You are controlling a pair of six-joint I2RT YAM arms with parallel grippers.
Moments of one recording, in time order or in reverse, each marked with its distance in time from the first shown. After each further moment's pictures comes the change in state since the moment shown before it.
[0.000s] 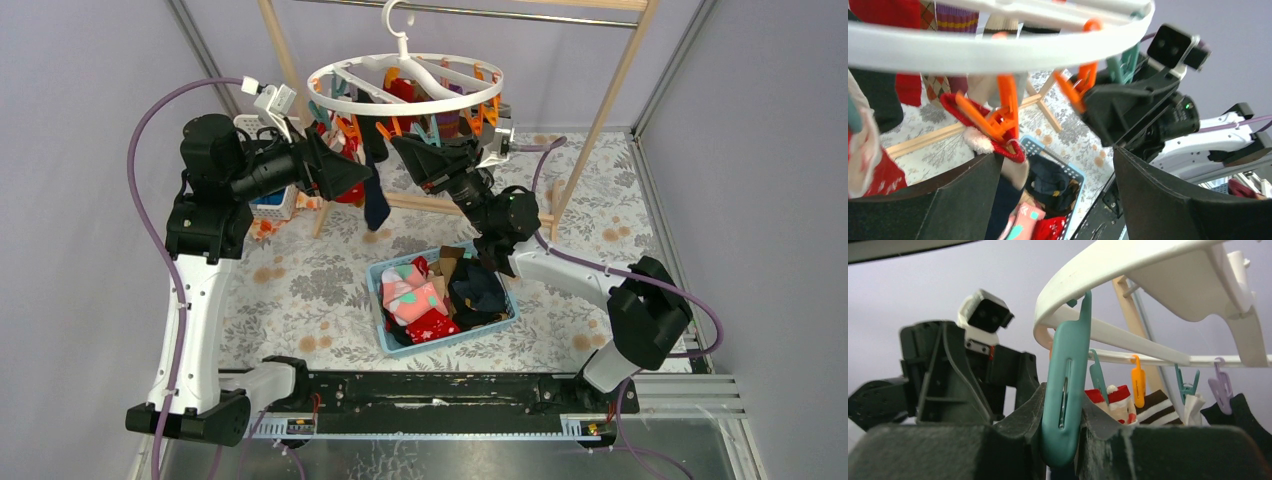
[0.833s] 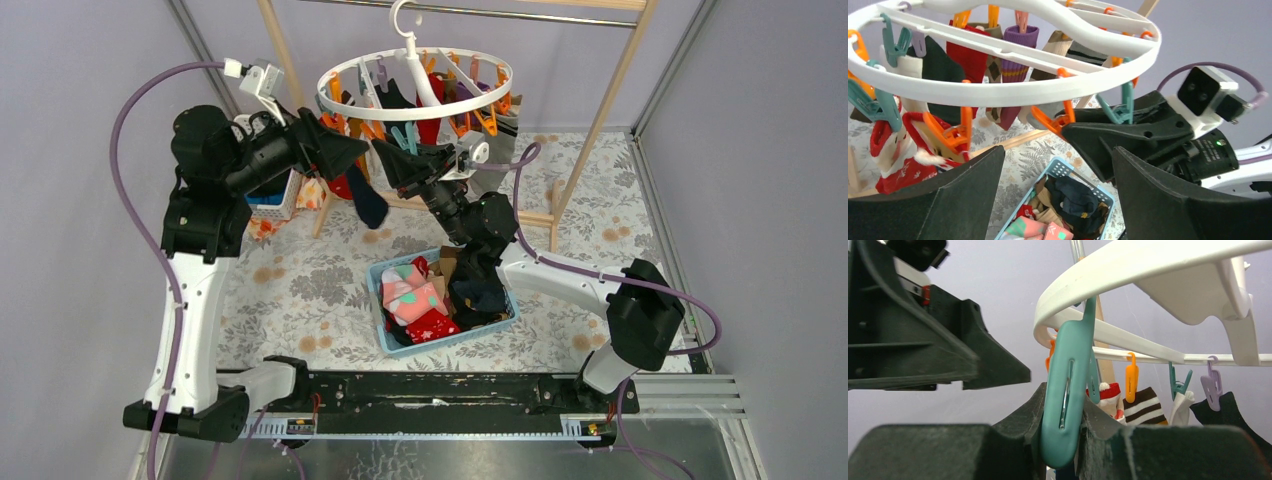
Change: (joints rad) left arm -0.024 0.005 0.055 0.052 -0.157 0.035; right arm 0.122 0.019 0.071 -0.158 0.190 -0.375
